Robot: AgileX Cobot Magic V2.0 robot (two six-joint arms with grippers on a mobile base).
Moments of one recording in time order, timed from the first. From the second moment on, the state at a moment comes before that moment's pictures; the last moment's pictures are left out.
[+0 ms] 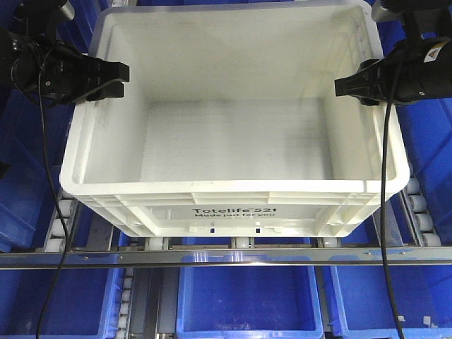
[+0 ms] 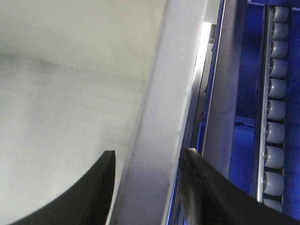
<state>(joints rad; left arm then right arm) -0.15 1.57 -1.28 -0.45 0.67 0.20 0.16 1.43 -1.13 0.08 0.53 -0.12</state>
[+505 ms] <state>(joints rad) -0.15 1.57 -1.28 -0.45 0.66 0.20 0.16 1.44 -1.14 0.08 0.52 -0.12</state>
